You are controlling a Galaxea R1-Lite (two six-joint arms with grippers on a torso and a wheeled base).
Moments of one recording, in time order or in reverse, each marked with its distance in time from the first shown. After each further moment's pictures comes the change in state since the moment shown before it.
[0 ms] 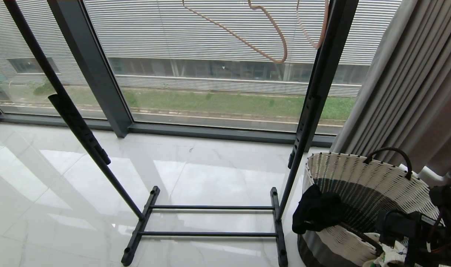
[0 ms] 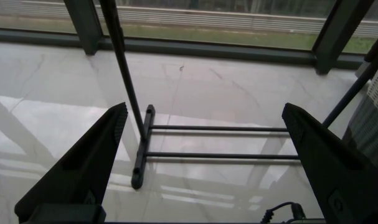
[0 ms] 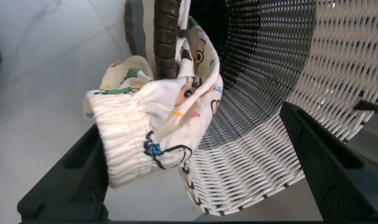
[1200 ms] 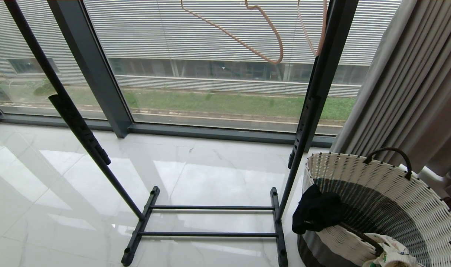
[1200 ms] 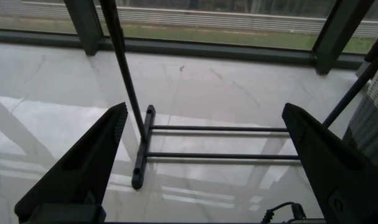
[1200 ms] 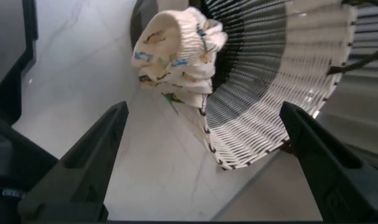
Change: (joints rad) left arm 0.000 0.000 0.000 0.000 0.000 0.002; right arm -0.100 -0.574 0.009 0.452 0.132 -0.051
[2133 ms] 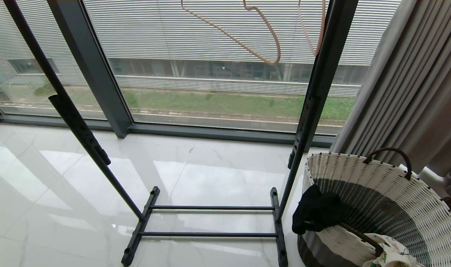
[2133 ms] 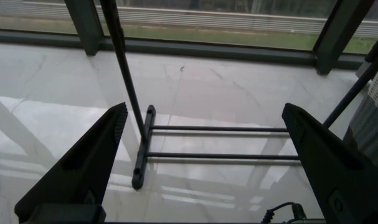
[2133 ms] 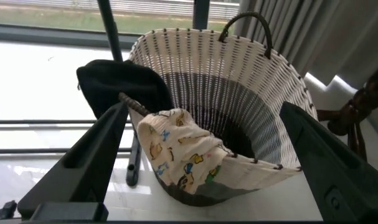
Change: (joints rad) left arm 0.000 0.000 0.000 0.000 0.000 0.000; right arm -0.082 -0.901 0.361 -0.286 -0.021 0.993
